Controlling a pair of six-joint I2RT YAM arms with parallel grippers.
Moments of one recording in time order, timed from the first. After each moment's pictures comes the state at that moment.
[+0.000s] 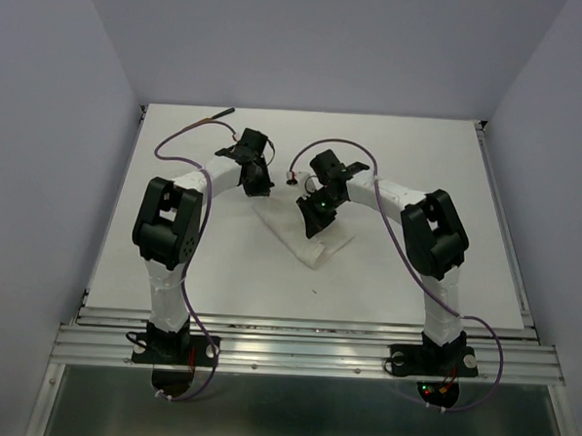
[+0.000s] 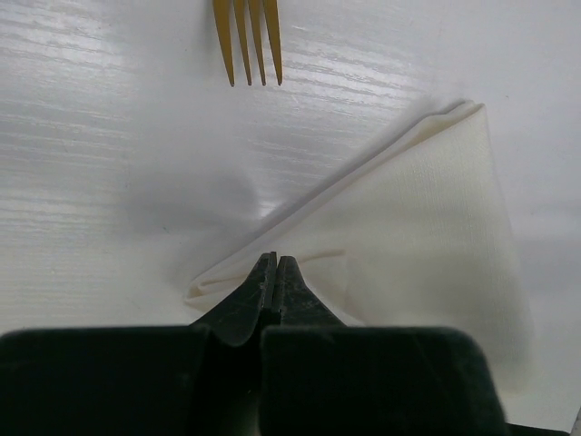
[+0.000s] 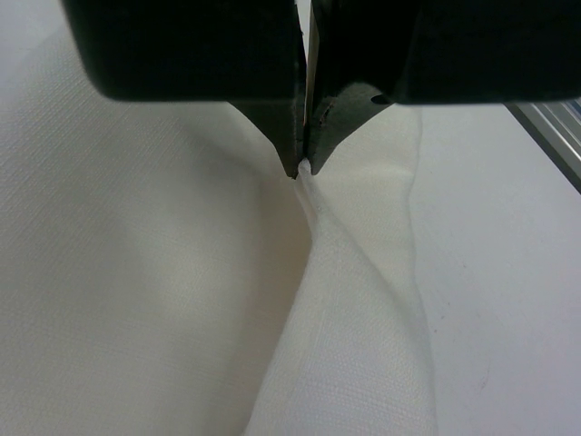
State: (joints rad) left arm -0.37 1.97 1.42 -0.46 0.01 -0.63; right arm 0.60 2.10 1.58 -0.73 -0.47 -0.19
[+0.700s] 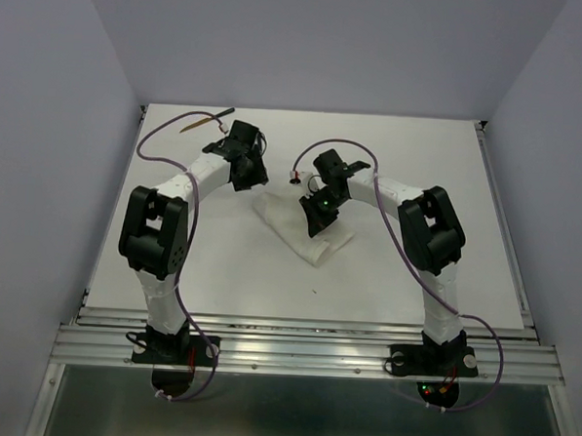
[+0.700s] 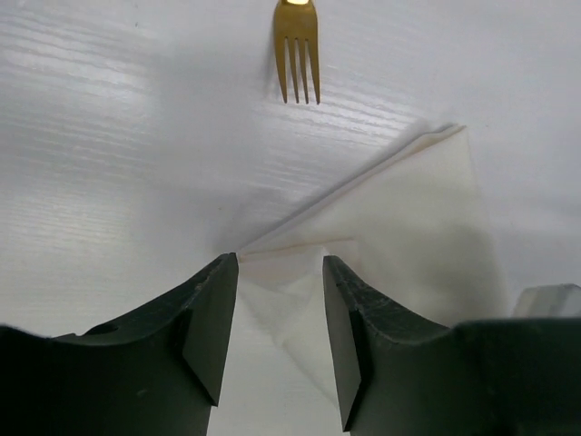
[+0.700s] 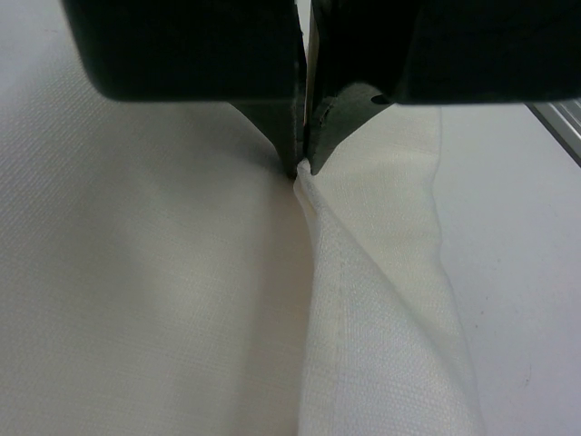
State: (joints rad) left arm -0.35 1.87 1.42 -0.52 -0.07 -0.63; right arm 0.57 2.14 1.61 -0.73 -0.49 -0.21
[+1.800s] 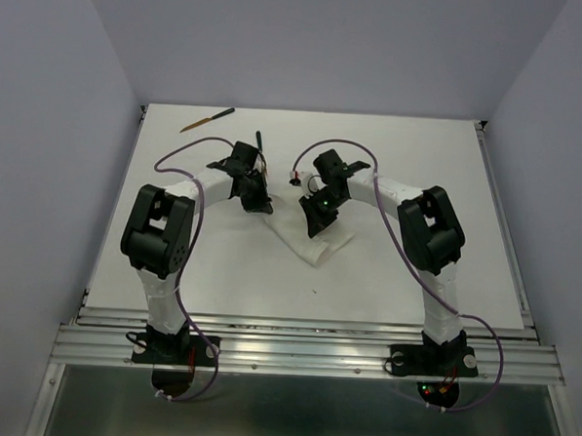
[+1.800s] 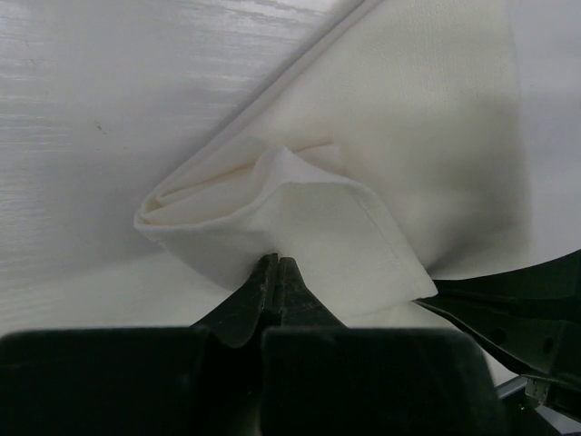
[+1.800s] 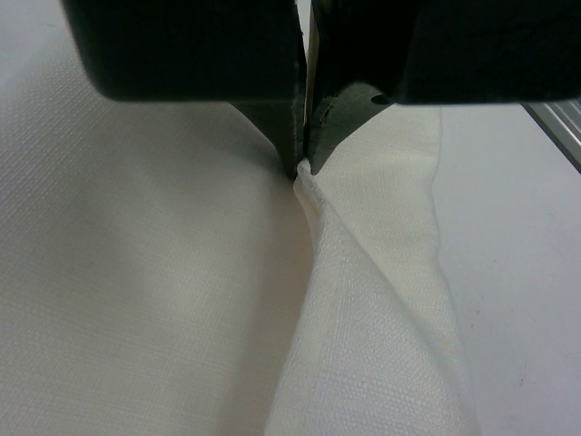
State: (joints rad) left arm -0.36 1.86 1.23 -0.40 0.22 -0.60; right arm 0.57 2.15 1.61 -0.73 -0.50 -0.20
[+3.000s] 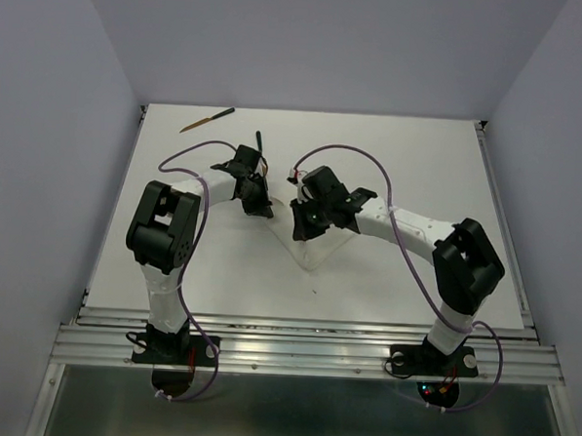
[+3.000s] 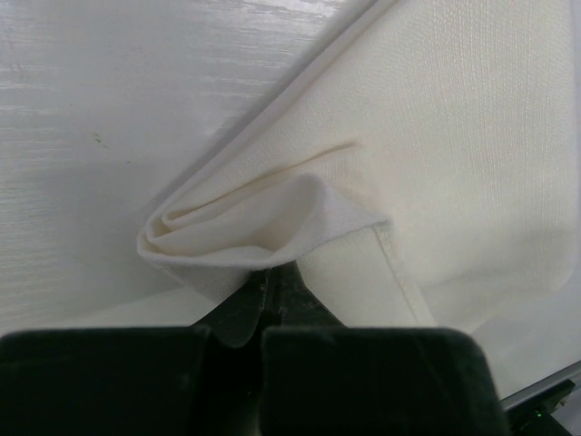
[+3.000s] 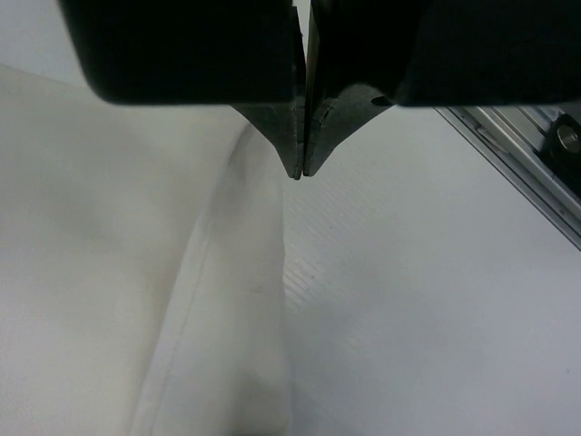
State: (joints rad) left arm -0.36 1.92 1.23 -0.38 0.22 -0.58; right arm 0.76 1.78 1.29 -0.43 -0.24 0.30
